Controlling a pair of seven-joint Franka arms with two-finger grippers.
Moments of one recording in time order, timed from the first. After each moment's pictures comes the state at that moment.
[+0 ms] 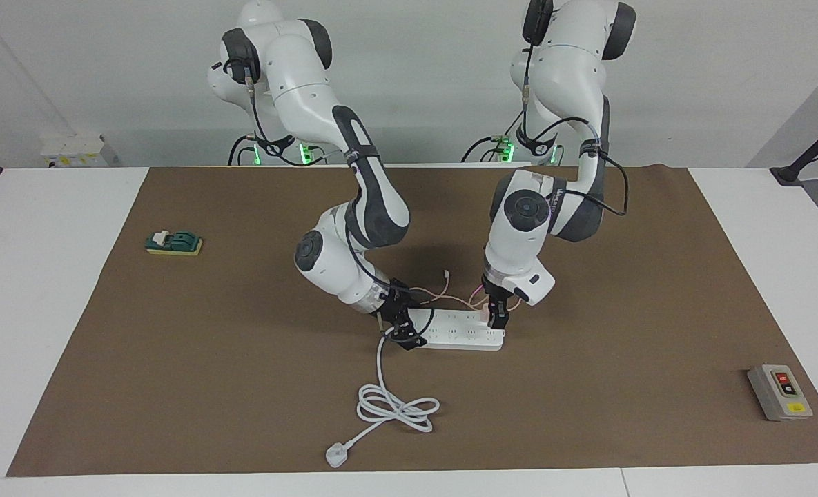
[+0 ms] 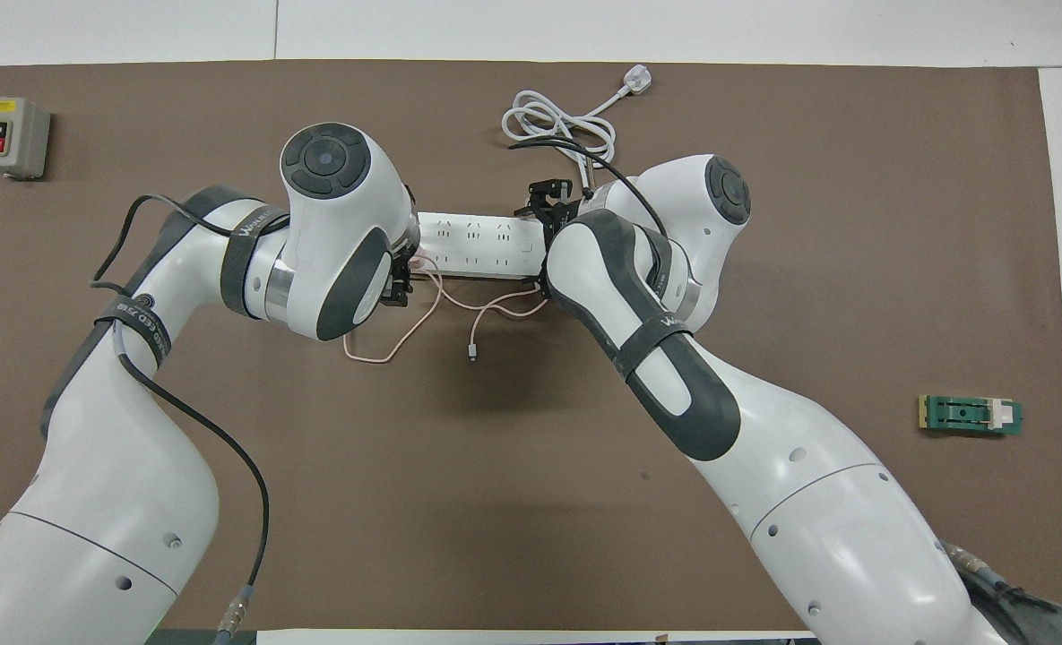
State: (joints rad) left arm -0.44 0.48 -0.02 -1.65 0.01 2.12 -1.90; right arm 0.57 0.69 -0.17 -1.54 0.94 2.34 1.25
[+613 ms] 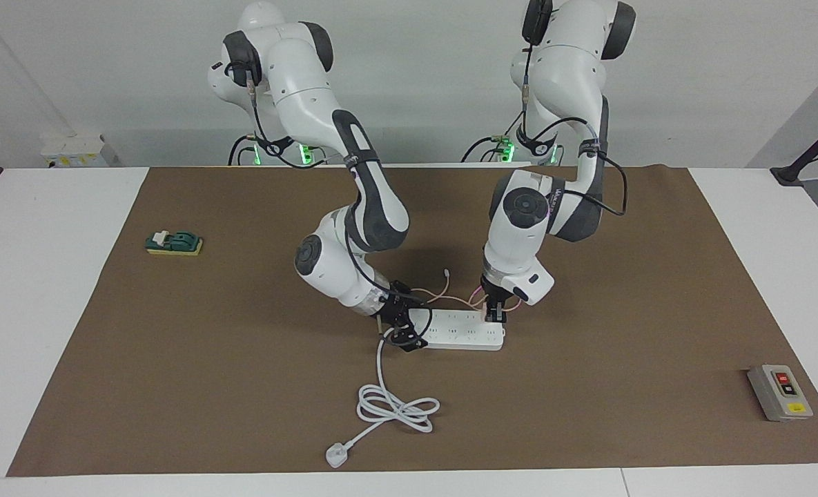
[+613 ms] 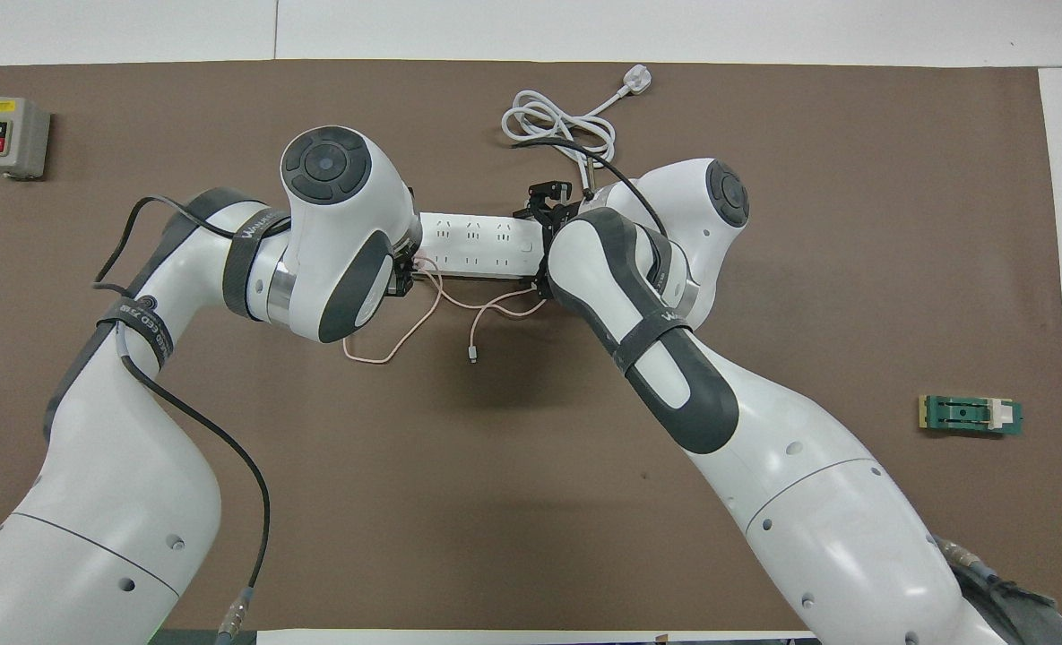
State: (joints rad) left arm -0.45 0.48 -0.01 -1.65 0.02 2.16 -1.90; right arm 0.57 0.71 -0.17 -1.53 0.98 2.34 1.26
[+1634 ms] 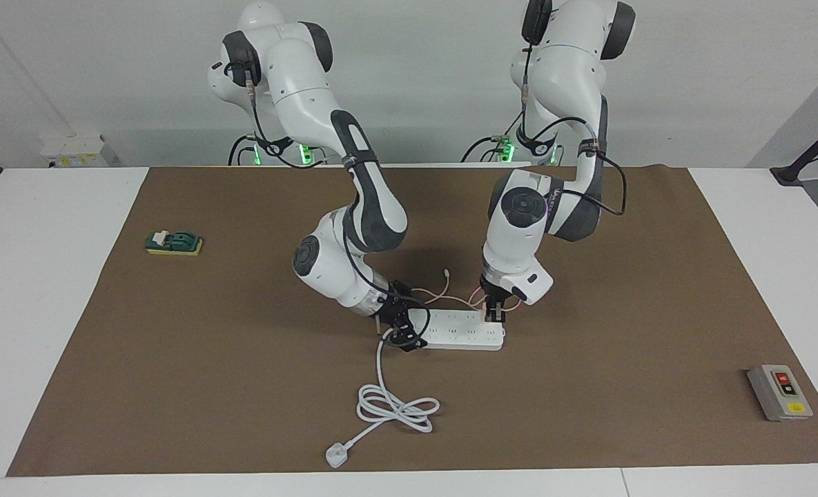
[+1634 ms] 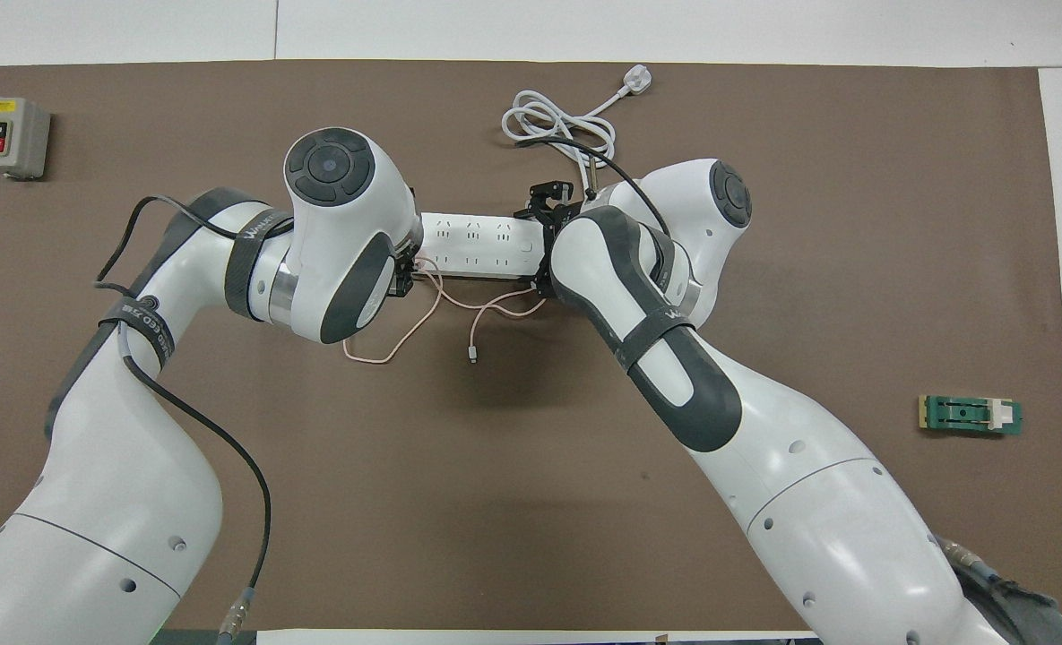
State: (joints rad) left arm -0.45 0.48 -0.01 -1.66 0.03 2.16 -1.90; right arm 0.57 0.71 -0.17 -1.53 1.00 2.33 1.26
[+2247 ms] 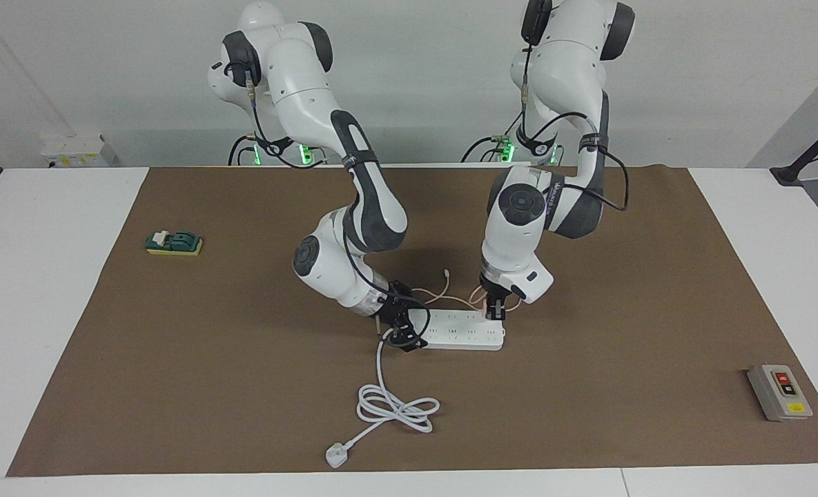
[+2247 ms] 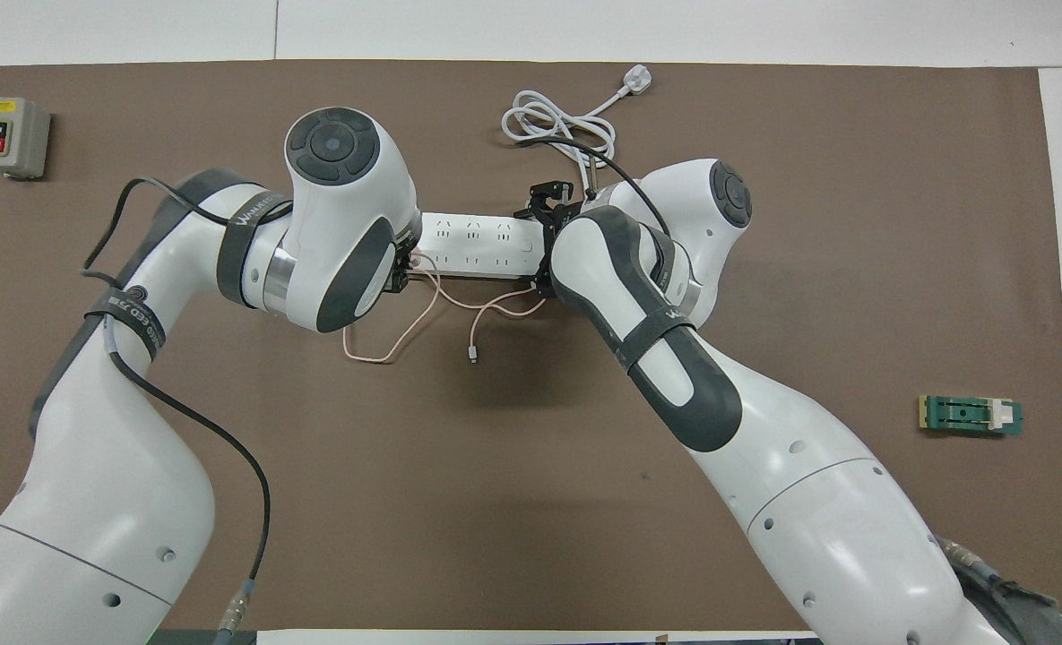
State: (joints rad) left arm -0.45 0.46 -0.01 -1.55 0.06 1.96 -1.88; right arm 0.57 0.71 -0.17 -1.53 1.00 2.33 1.26
